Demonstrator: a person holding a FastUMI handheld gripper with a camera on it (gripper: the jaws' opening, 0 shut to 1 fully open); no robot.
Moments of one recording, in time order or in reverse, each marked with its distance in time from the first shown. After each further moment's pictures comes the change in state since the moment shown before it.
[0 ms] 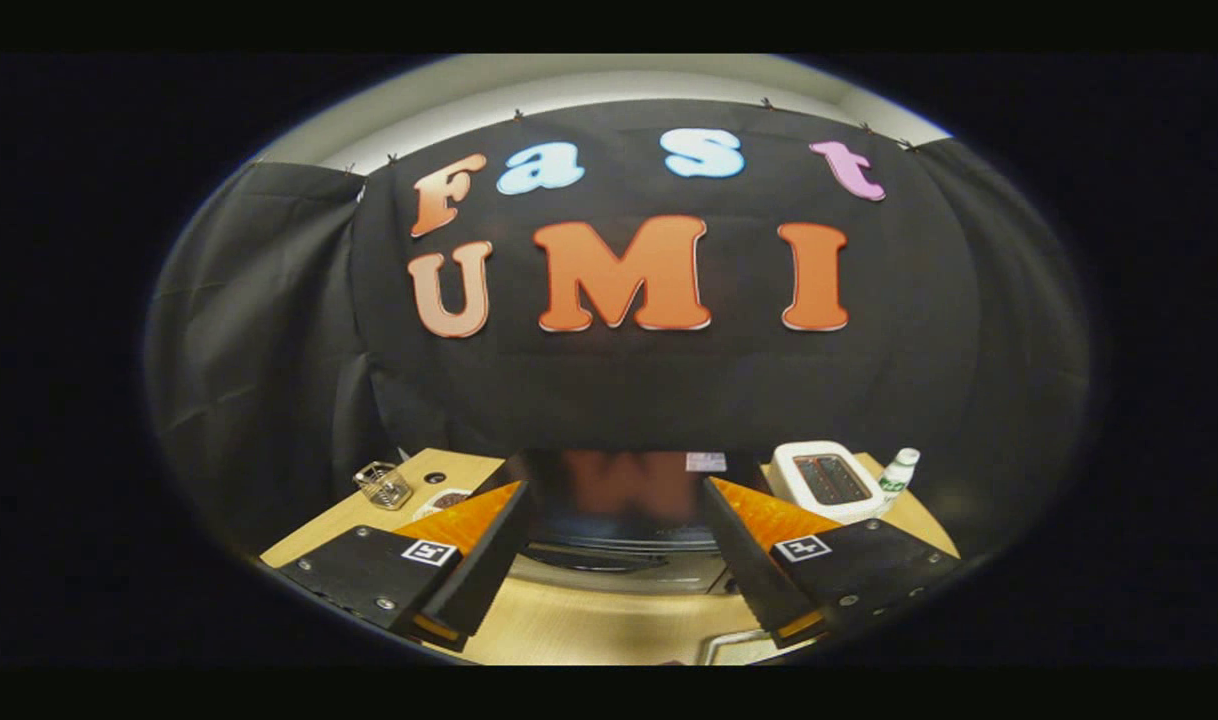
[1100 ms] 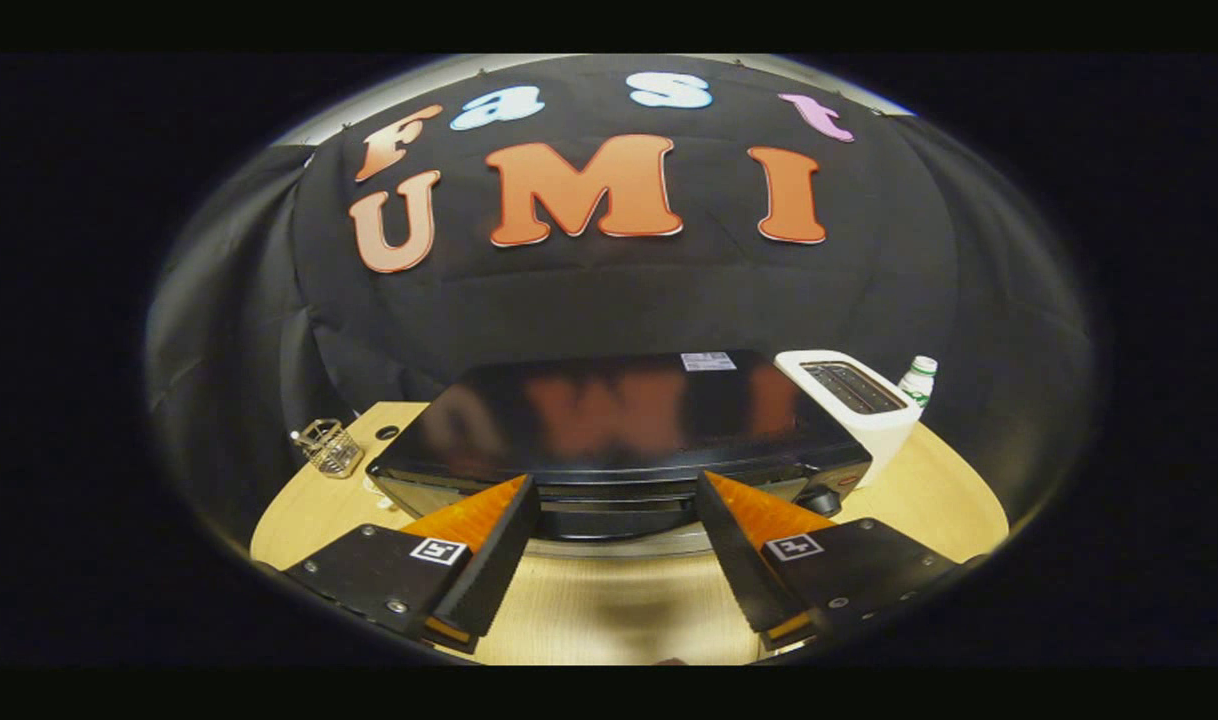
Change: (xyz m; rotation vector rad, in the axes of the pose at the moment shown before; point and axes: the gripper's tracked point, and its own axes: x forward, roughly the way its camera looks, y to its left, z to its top) arm 0.032 -0.003 -0.090 0.038 0.149 -0.144
